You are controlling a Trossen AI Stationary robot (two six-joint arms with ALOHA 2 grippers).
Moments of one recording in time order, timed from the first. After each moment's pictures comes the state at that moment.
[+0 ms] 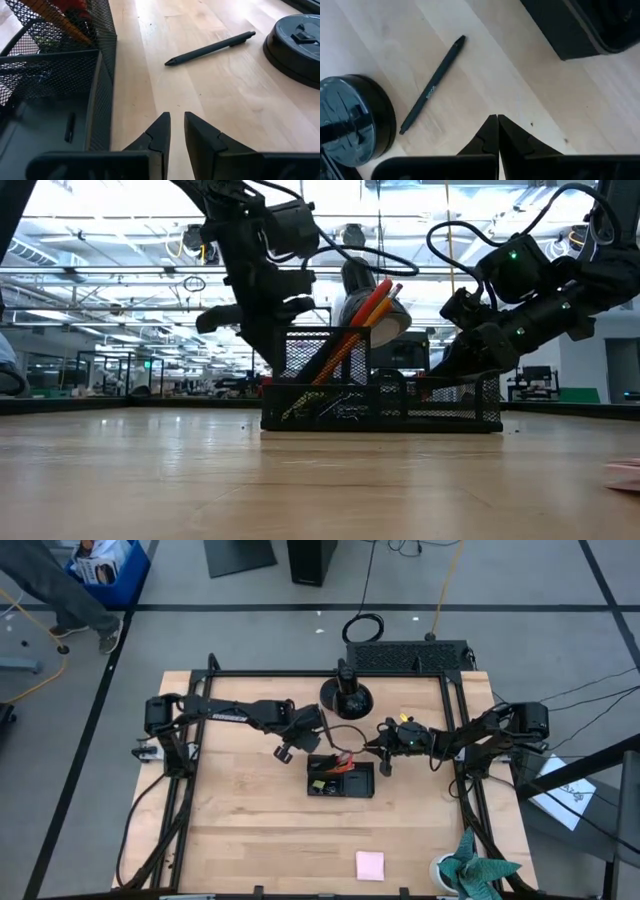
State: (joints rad) left arm 0.18 1.80 1.26 -0.64 -0.05 0.86; right arm -0.23 1.51 0.20 0.83 -0.06 -0.01
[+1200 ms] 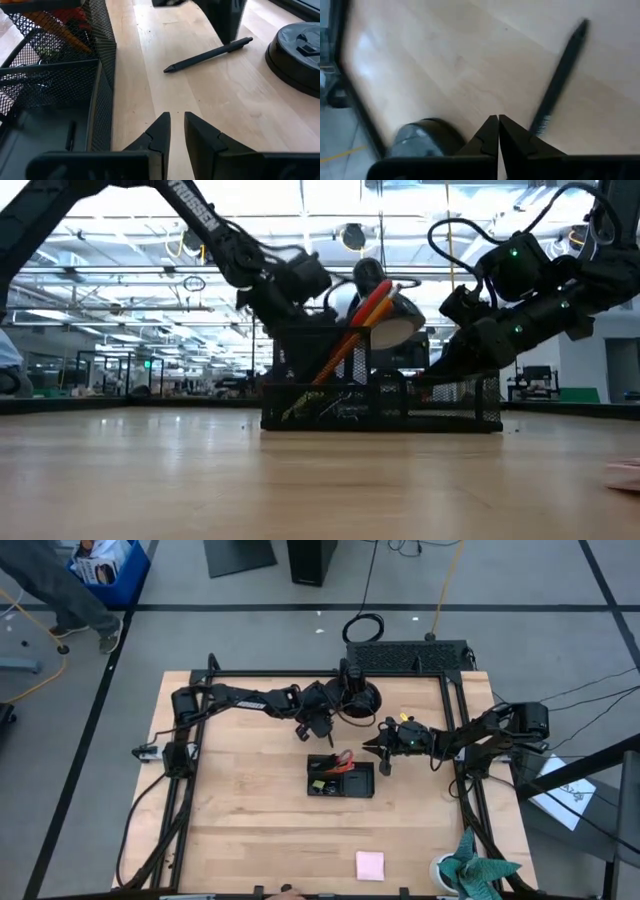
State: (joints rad) left arm 0.37 2.02 1.26 -0.12 0.15 1.35; right arm -0.23 1.51 0.20 0.85 -0.06 0.01
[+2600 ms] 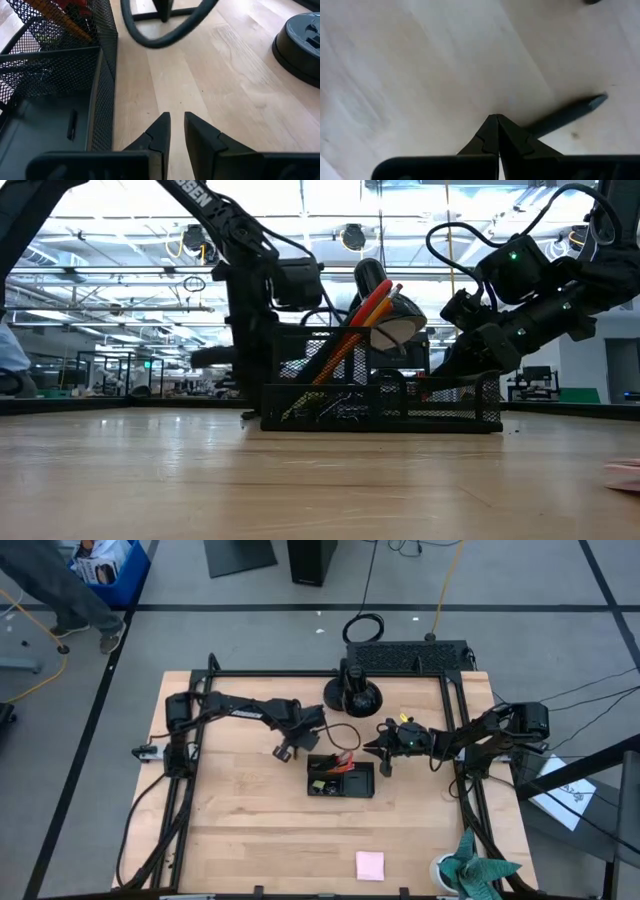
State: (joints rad) left arm 0.24 1.98 1.25 -0.74 0.03 0.82; right arm -0.22 1.51 0.20 0.81 -0.06 0.01
